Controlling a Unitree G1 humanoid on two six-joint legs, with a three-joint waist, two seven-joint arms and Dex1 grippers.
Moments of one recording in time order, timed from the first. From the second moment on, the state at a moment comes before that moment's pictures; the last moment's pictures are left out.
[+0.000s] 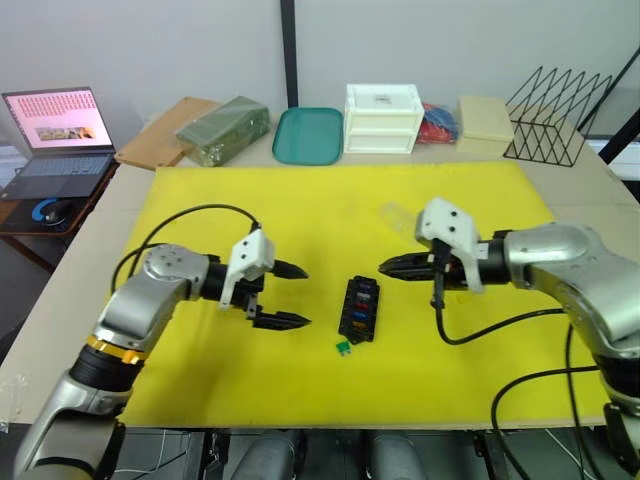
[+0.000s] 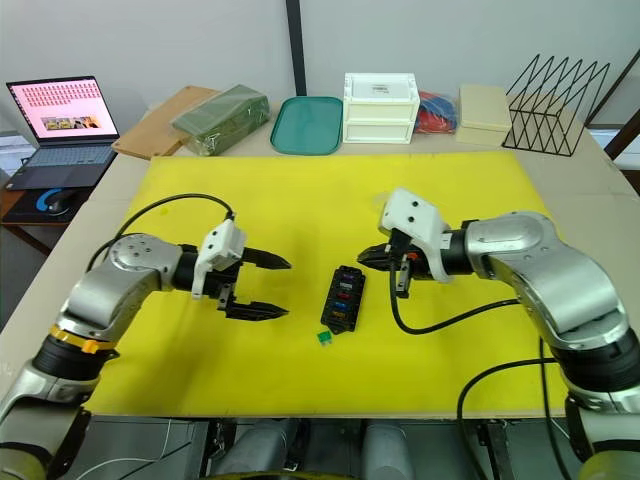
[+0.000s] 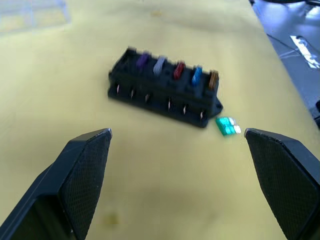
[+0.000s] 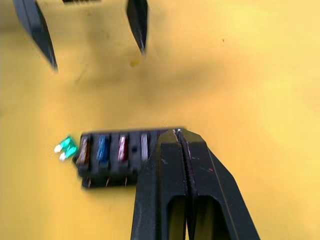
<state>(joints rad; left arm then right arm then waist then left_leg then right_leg) -0.47 0.69 -0.16 -0.17 -0.42 0.55 -1.28 -0.48 -0.96 0.02 -0.55 0.50 0.96 1.01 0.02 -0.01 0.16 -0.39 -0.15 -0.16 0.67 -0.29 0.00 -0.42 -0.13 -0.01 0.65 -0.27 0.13</state>
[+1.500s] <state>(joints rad) -0.12 0.57 0.02 -0.27 -1.78 1.23 -0.01 -0.24 -1.02 -0.15 -0.87 0.68 1.01 0.75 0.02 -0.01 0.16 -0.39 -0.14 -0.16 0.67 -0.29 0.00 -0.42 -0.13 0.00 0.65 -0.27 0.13</state>
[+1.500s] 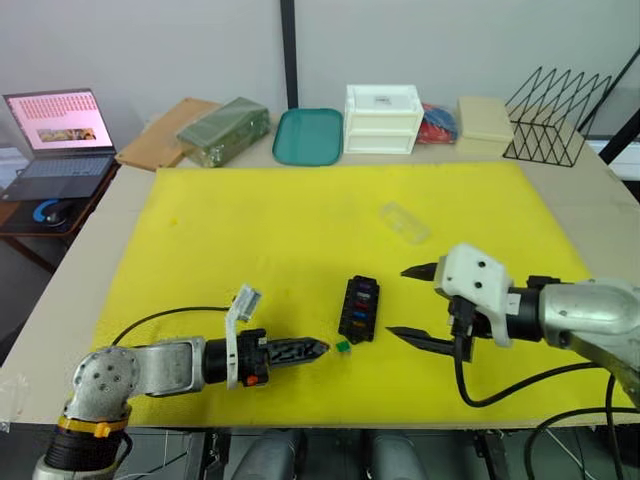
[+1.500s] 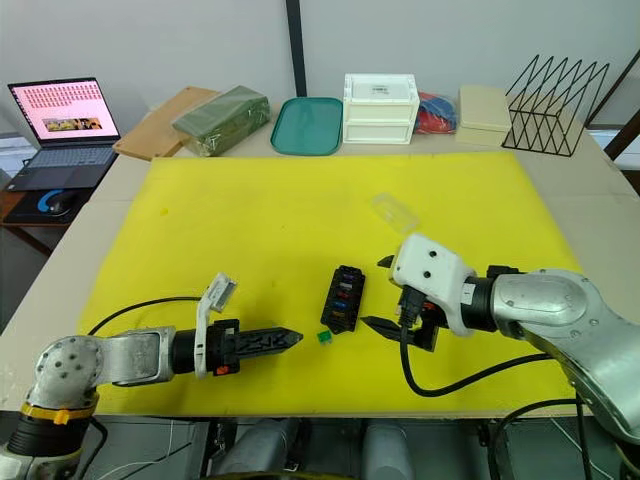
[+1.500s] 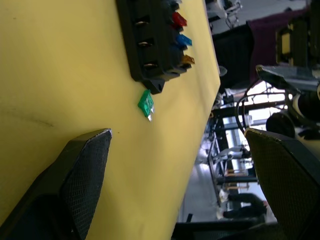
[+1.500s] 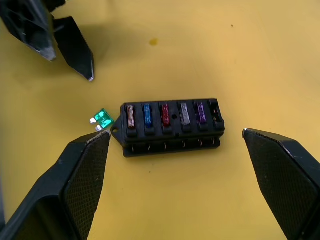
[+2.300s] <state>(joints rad) -0.26 0.56 -0.22 -0.19 -1.90 1.14 0.12 -0.28 -1.05 -0.14 -0.87 0.73 1.04 0.73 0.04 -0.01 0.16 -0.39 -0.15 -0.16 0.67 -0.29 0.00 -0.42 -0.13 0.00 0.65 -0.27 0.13</state>
